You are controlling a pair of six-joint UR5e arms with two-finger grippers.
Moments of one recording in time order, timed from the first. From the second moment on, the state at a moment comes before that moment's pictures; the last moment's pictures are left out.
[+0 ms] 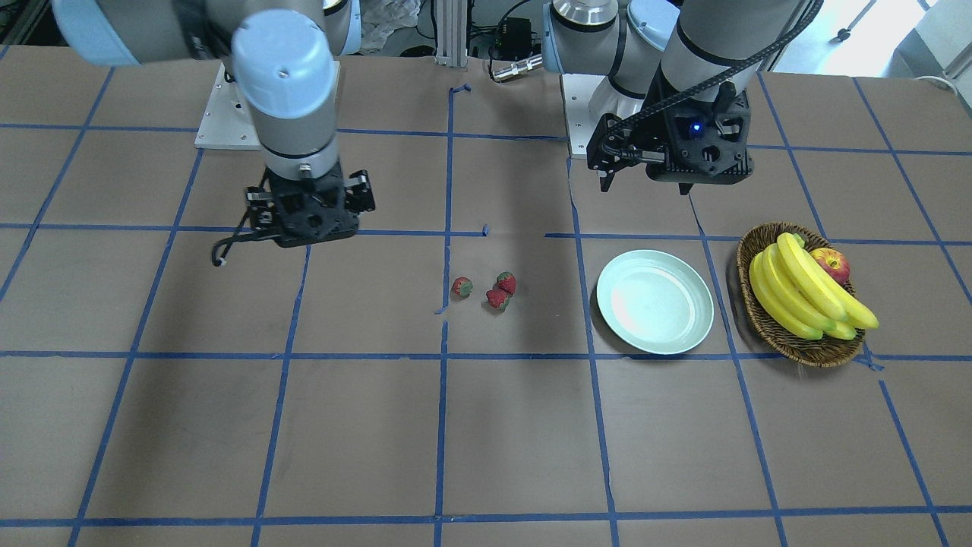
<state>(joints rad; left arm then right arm) -1.61 -1.59 -1.53 -1.67 1.60 -0.01 1.72 -1.49 1.70 -1.66 -1.67 -0.12</state>
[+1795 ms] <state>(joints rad) -1.63 -1.65 -1.61 -1.59 1.56 -0.02 1.61 -1.52 1.52 -1.67 -1.54 0.08</state>
